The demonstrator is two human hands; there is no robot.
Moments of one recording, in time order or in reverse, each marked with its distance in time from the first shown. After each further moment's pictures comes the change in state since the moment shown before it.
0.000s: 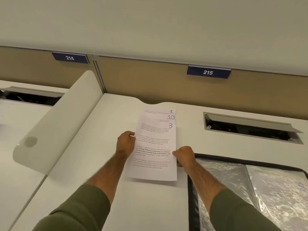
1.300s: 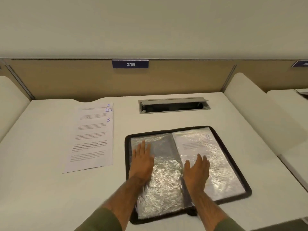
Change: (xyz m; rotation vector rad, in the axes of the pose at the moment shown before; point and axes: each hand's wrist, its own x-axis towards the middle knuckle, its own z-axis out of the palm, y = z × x) left_hand -0.267 0.077 0.208 0.523 -0.374 0.651; right_hand -0.134 0.229 -0.202 -0.342 0.797 -0.009
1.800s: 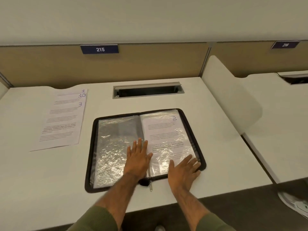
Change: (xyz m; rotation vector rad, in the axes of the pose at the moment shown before) left_hand -0.066 0.155 0.092 0.133 -0.135 -0.008; right_hand -0.002 0.149 -0.072 -0.375 -0.186 0.071
